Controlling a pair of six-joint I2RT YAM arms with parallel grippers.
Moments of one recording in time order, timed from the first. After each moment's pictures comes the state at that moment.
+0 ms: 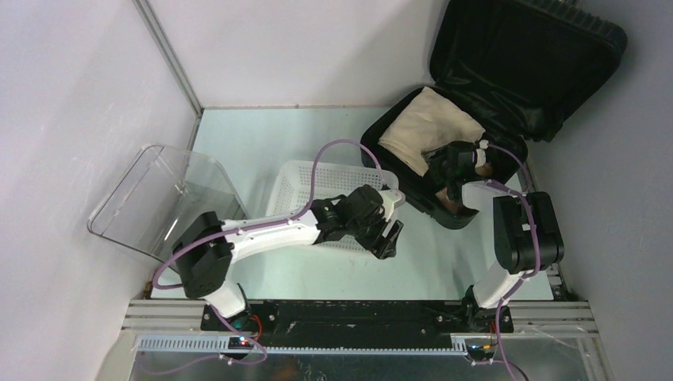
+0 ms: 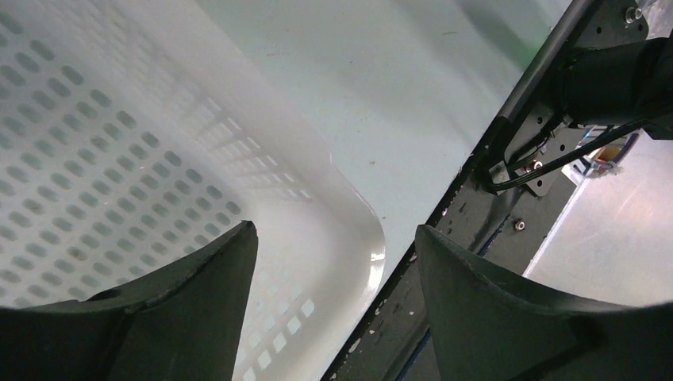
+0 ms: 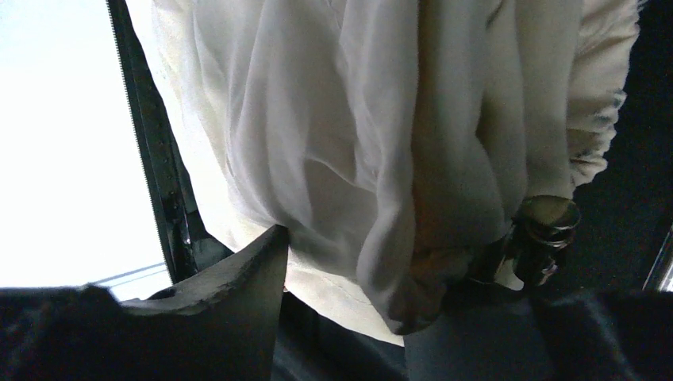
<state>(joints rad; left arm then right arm) -1.07 1.59 1.13 -0.33 0.17 -0.34 0.11 1.68 0.83 0.30 0.06 1.20</state>
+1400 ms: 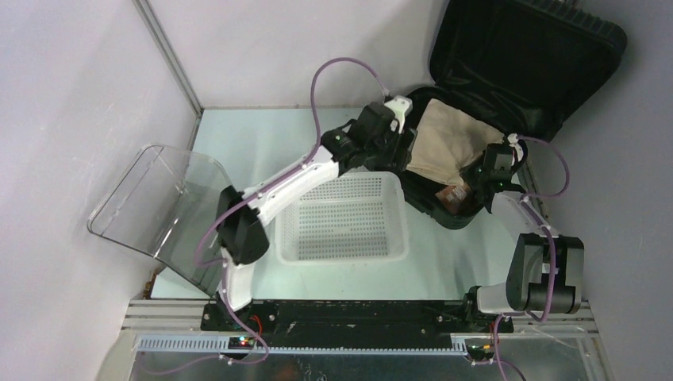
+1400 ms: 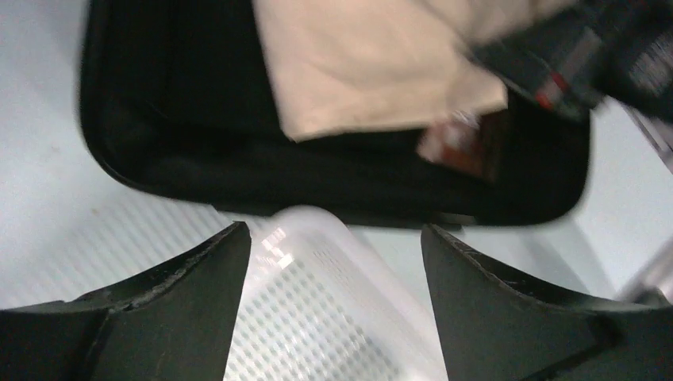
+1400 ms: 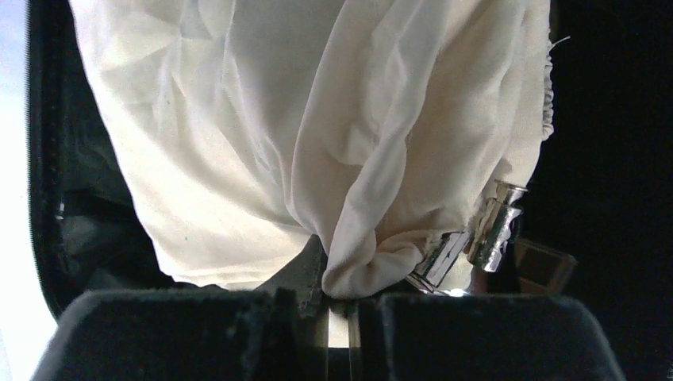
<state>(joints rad) -0.88 1.90 1.85 -0.54 -0.03 -0.25 -0.08 1.39 0.80 -0.01 0.02 0.71</state>
